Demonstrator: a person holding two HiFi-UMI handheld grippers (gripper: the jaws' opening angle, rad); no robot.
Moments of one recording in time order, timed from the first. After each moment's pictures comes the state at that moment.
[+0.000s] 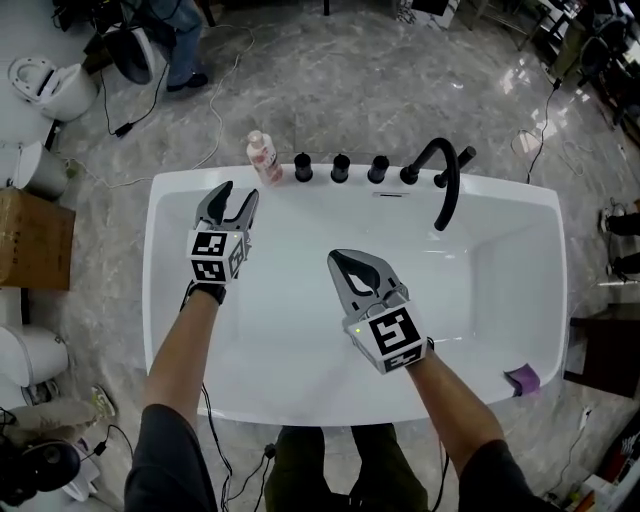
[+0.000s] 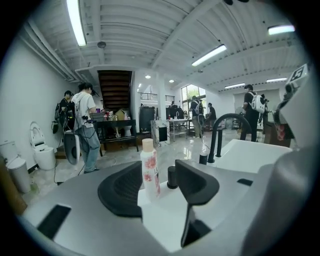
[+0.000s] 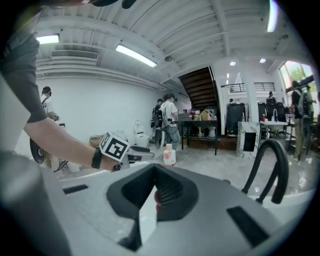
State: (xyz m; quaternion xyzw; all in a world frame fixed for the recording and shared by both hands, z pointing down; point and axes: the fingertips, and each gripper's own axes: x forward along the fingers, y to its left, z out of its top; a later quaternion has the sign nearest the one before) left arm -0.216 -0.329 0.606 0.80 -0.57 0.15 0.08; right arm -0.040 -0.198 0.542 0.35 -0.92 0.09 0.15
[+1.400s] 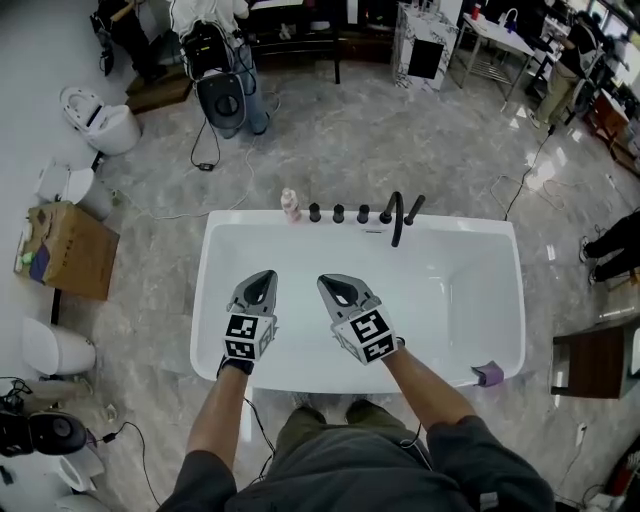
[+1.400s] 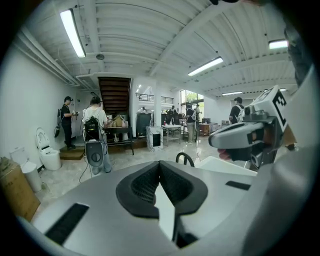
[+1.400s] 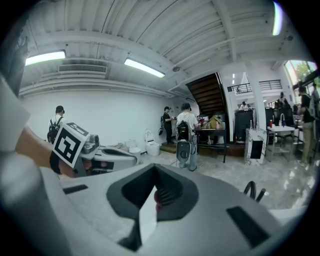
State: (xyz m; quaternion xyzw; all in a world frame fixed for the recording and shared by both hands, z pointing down) left arm -0.135 -0.082 0.343 0.81 -0.57 0.14 0.09; right arm -0.033 -0.071 0.318 0.31 -0.94 0.09 0.12
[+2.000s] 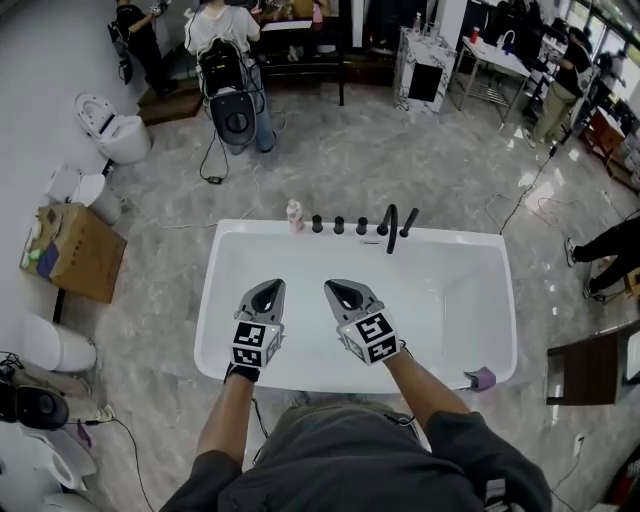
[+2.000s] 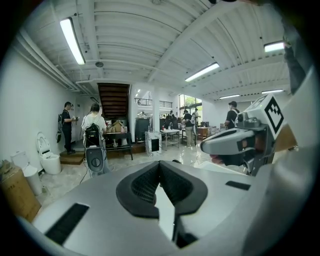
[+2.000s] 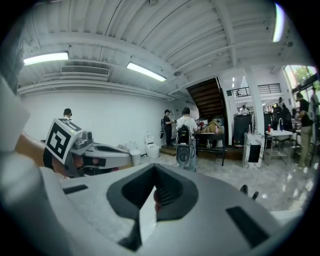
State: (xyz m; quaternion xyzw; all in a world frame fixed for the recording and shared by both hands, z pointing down) left arm -0.109 -0.023 0.285 0.81 -0.57 0.13 0.07; right arm -0.010 -0.026 0.275 0.31 -0.94 0.08 0.12
